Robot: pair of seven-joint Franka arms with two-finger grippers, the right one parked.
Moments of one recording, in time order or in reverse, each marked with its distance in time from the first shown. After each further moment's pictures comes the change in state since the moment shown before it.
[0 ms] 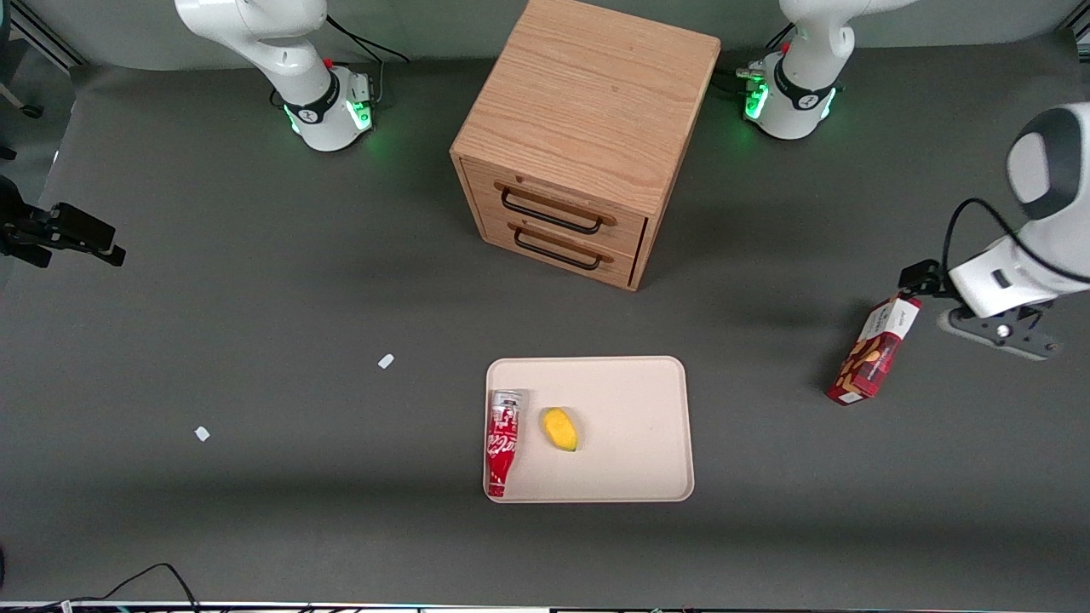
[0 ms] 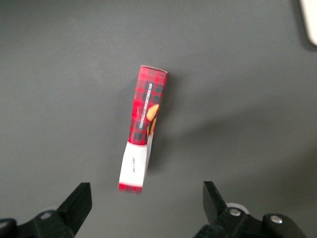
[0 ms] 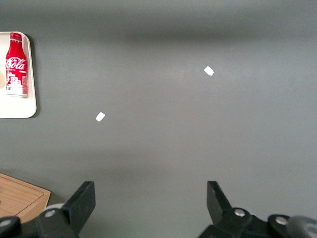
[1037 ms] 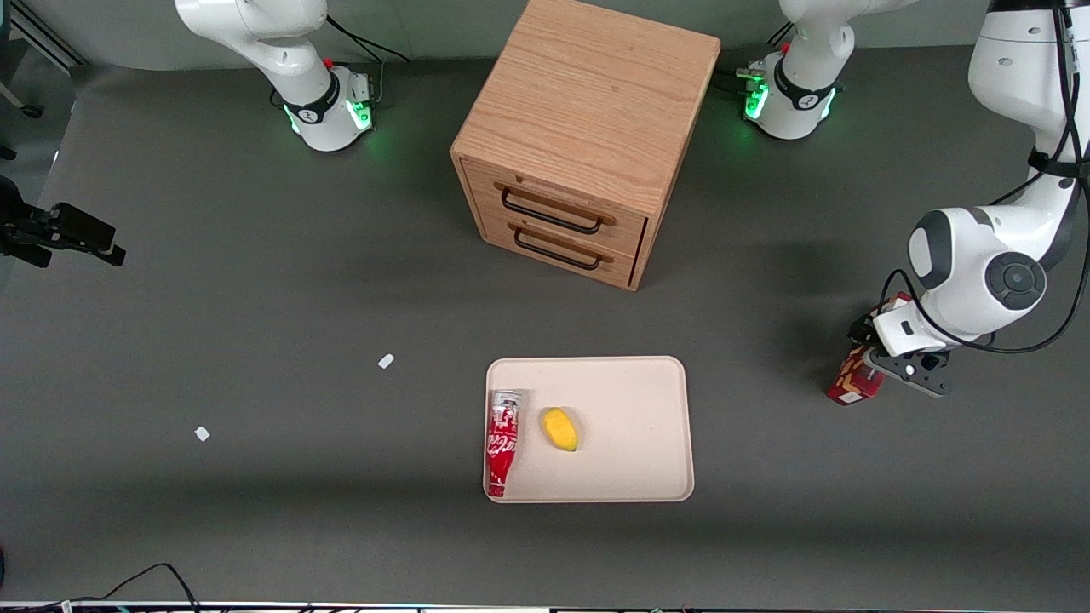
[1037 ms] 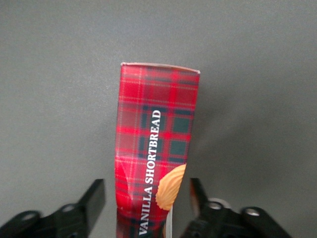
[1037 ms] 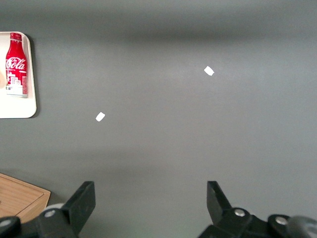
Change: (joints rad) arm 0.002 0.275 0.041 -0.131 0.041 0.474 0.106
